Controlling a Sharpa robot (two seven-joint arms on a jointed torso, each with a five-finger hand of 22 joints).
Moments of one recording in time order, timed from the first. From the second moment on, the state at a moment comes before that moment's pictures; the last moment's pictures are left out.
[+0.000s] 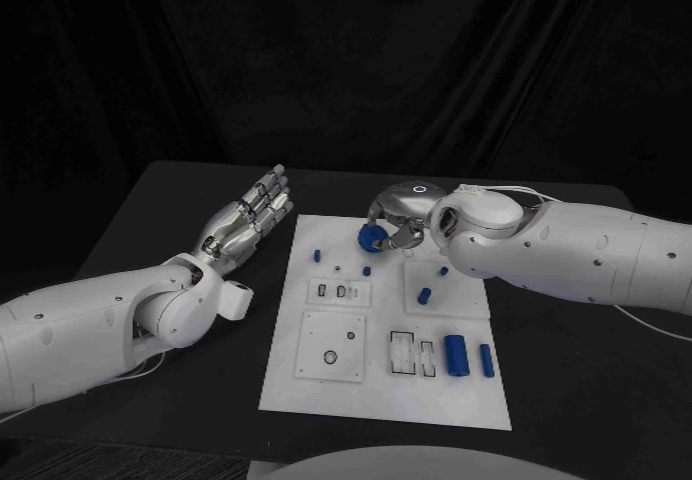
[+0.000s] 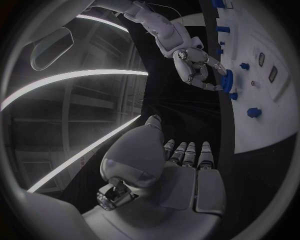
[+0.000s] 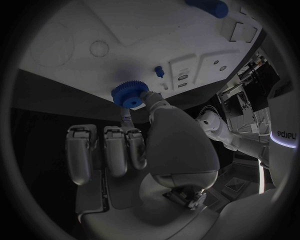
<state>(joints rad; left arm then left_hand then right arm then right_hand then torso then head) 1.19 -0.90 -0.22 1.51 -0.13 -0.13 0.68 1.34 0.28 -0.24 0.29 0.46 0.05 -0.09 0.01 0.01 0.00 0.05 0.01 0.00 0.00 0.04 0.00 0.00 0.14 0.00 0.10 0.00 0.00 1.36 -0.61 -0.24 1.37 -1.59 -0.26 -0.13 1.32 -0.08 0.18 0.14 0.54 0.92 0.13 0.18 0.38 1.46 0.02 1.57 1.31 1.47 -0.04 1.57 1.31 0.02 1.46 0.07 1.56 1.31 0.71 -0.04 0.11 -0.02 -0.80</state>
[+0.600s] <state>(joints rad) 1.19 -0.90 -0.22 1.51 -0.13 -0.13 0.68 1.34 0.28 -0.23 0.29 0.47 0.05 -0.08 0.01 0.01 0.00 0.05 0.01 0.00 0.00 0.04 0.00 0.00 0.14 0.00 0.11 0.00 0.00 1.36 -0.54 -0.24 1.31 -1.59 -0.23 -0.12 1.32 -0.09 0.19 0.14 0.52 0.92 0.13 0.16 0.38 1.47 0.02 1.57 1.31 1.47 -0.03 1.57 1.31 0.02 1.47 0.07 1.56 1.31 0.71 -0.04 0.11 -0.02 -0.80</state>
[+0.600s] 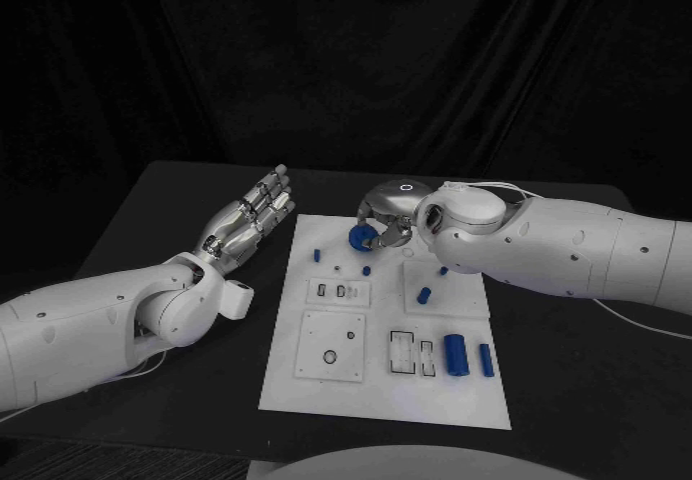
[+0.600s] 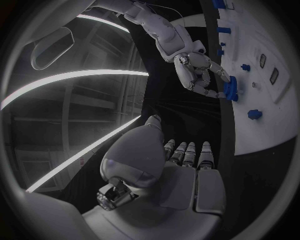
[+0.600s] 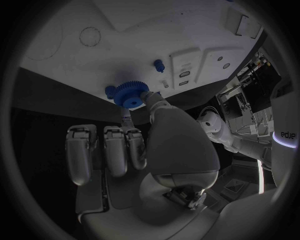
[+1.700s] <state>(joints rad) 1.19 -0.89 -0.22 1.50 -0.13 -0.11 0.68 1.35 0.28 -0.23 0.29 0.47 0.06 -0.07 0.01 0.01 0.00 0.05 0.01 0.00 0.00 0.04 0.00 0.00 0.14 0.00 0.11 0.00 0.00 1.34 -0.50 -0.23 1.25 -1.59 -0.22 -0.11 1.32 -0.09 0.21 0.15 0.50 0.91 0.13 0.11 0.42 1.47 0.02 1.57 1.31 1.47 -0.03 1.57 1.31 0.02 1.47 0.08 1.56 1.31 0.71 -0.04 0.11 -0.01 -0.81</state>
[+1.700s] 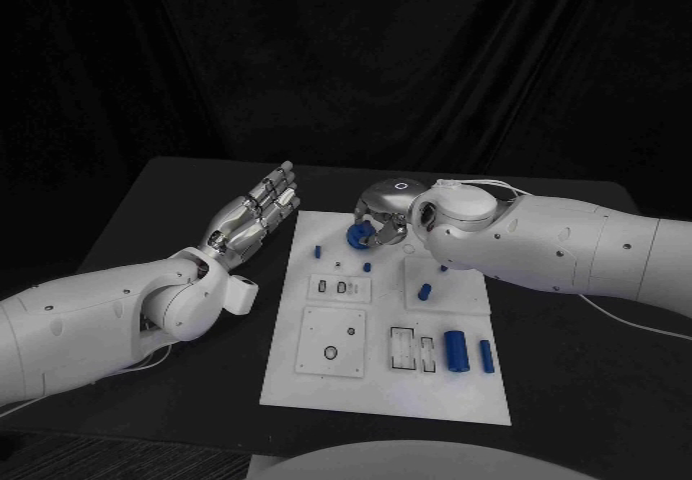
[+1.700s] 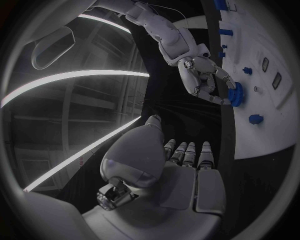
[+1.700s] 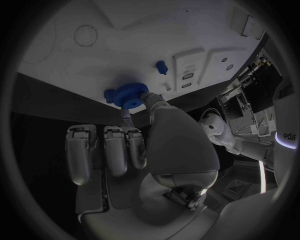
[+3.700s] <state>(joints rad) 1.19 -0.91 -0.22 1.50 -0.13 -0.10 0.67 1.36 0.28 -0.22 0.28 0.49 0.06 -0.06 0.01 0.01 0.00 0.06 0.01 0.00 0.00 0.05 0.00 0.00 0.14 0.00 0.12 0.00 0.00 1.44 -0.95 -0.24 1.58 -1.59 -0.26 -0.13 1.25 -0.07 0.09 0.24 0.12 0.52 0.06 0.05 0.10 1.47 -0.02 1.57 1.31 1.47 -0.07 1.57 1.31 0.02 1.47 0.04 1.53 1.31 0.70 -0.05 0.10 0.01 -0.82</state>
